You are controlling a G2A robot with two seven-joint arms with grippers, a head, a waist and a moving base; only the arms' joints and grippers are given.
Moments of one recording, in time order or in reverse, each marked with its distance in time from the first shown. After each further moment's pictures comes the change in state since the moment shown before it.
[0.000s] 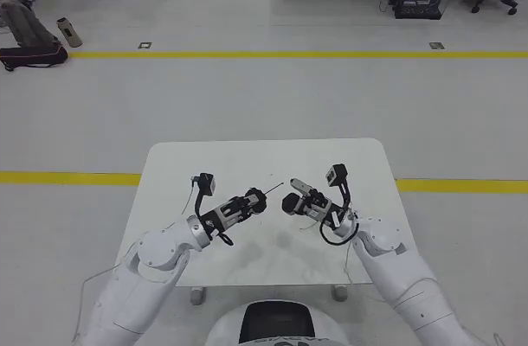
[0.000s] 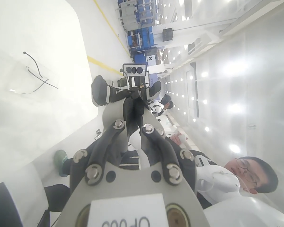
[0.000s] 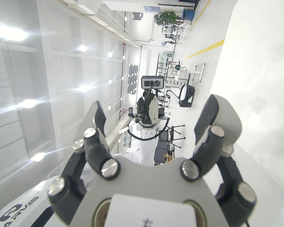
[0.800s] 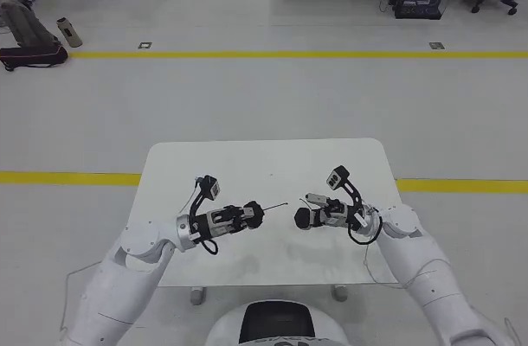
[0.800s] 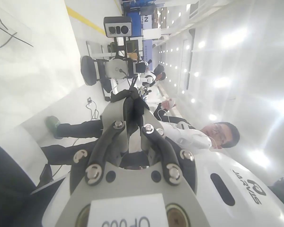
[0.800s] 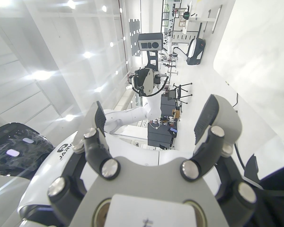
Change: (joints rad) left arm -0.026 0.033 -0.060 0.036 -0.144 0.027 -0.322; right arm 0.124 0.027 0.043 0.221 0.146 0.011 0.499
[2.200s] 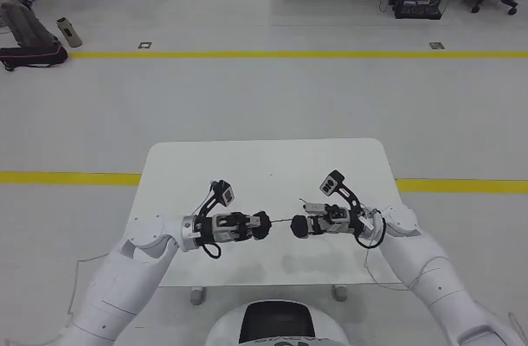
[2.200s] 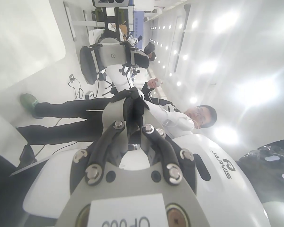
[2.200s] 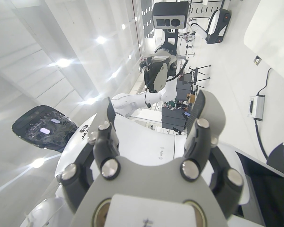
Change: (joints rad) left arm -0.081 0.019 0.088 0.077 -0.147 0.029 -0.156; right arm 0.035 0.073 -0.136 -0.015 0.209 0.026 0.102
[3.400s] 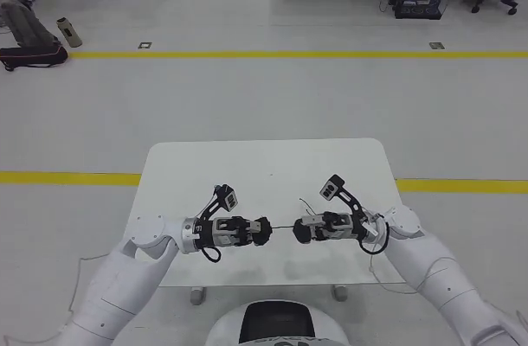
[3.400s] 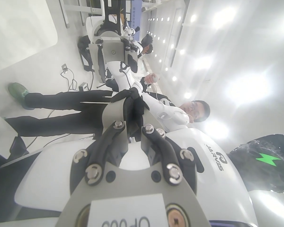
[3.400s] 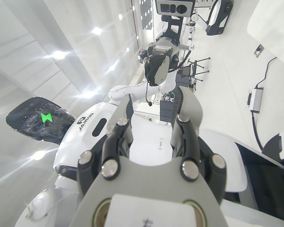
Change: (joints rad) left arm -0.014 0.020 0.037 0.016 -0.054 0.010 -0.031; right arm 0.016 0.081 -0.109 -0.043 0.082 -0.055 0.000
